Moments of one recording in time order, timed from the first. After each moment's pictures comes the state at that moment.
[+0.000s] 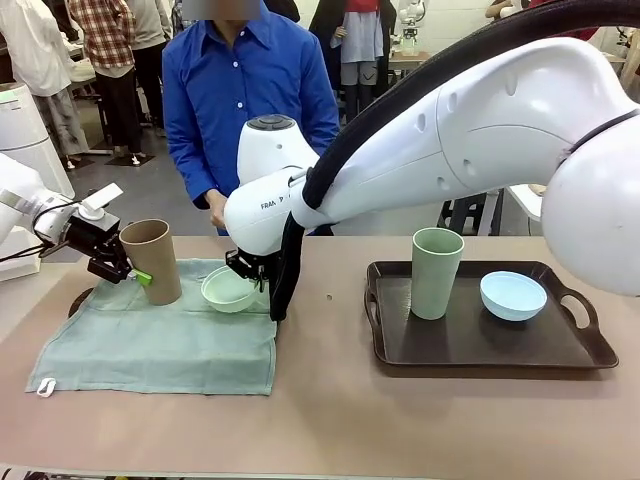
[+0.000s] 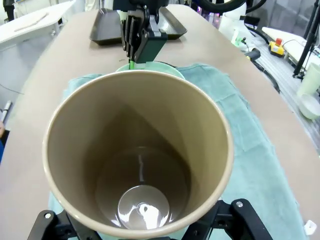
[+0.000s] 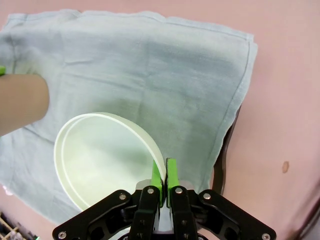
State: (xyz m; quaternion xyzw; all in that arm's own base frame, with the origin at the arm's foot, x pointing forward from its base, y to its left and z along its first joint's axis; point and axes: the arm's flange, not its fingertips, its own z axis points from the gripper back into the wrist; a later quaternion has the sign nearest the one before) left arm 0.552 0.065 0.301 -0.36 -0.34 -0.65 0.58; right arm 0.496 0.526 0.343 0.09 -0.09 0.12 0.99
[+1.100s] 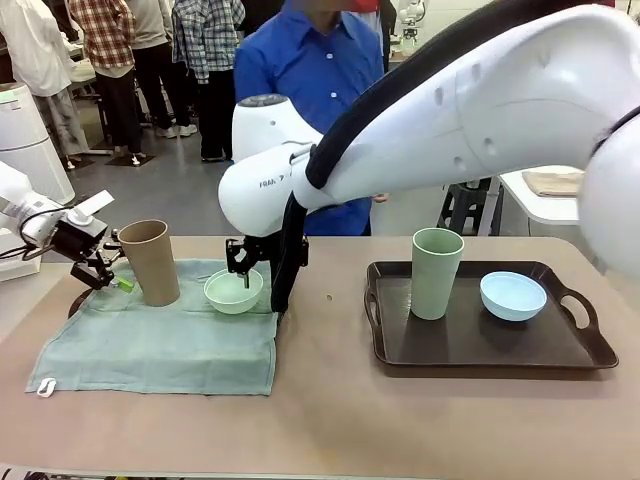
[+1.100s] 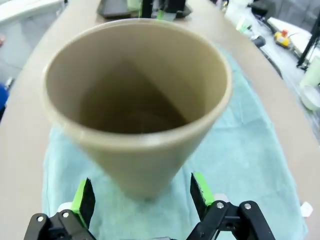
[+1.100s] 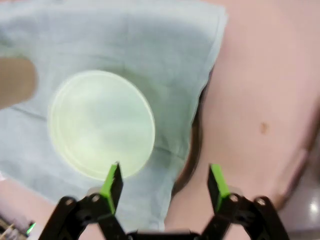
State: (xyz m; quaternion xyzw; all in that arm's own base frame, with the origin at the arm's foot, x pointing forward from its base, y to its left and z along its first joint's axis) left arm 0.550 0.101 0.294 -0.32 -0.31 -0.64 0.62; right arm 0.472 0.512 0.383 0.04 -0.06 0.11 0.99
